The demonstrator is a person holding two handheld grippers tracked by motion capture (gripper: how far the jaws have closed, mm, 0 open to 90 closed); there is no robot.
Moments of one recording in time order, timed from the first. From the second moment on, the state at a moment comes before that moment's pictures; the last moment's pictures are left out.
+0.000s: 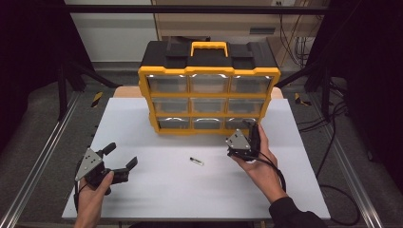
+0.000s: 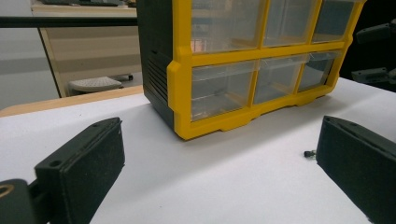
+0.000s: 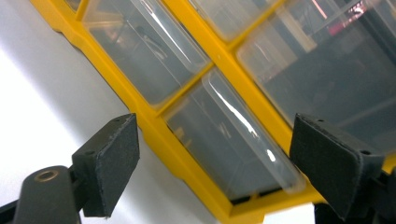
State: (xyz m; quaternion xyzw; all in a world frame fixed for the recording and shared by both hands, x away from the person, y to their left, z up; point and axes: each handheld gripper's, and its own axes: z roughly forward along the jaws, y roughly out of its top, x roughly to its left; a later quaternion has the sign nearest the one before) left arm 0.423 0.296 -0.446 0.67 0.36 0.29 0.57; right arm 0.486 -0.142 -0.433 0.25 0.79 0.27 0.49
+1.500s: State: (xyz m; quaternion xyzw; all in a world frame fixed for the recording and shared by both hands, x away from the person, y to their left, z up) left arm 0.424 0.295 -0.447 0.68 0.37 0.28 0.57; right arm 0.510 -0.084 -0.448 0.10 0.79 0.13 0.60
